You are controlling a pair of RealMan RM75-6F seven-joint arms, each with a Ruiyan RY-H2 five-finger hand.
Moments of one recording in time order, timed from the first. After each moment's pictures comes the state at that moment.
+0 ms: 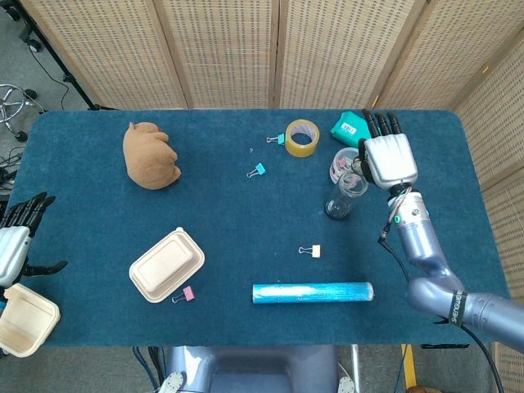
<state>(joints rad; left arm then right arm) -0.25 -0.88 -0.11 -1.85 1.30 1.23 -0.07 0.88 -1.19 0.31 -1.55 -0.81 1.01 -0.59</state>
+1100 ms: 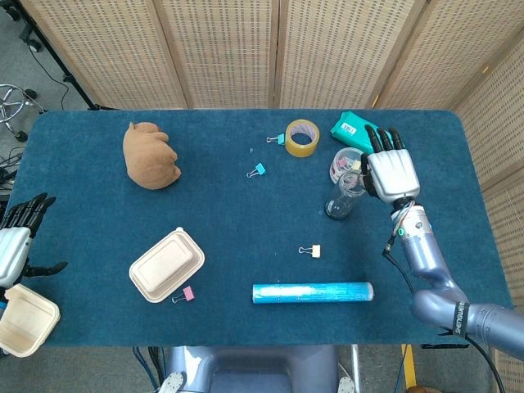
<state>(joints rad) -0.25 -0.89 -0.10 -1.85 1.30 1.23 -0.05 0.84 -1.21 0.26 -1.56 -0.86 1.04 -0.53</state>
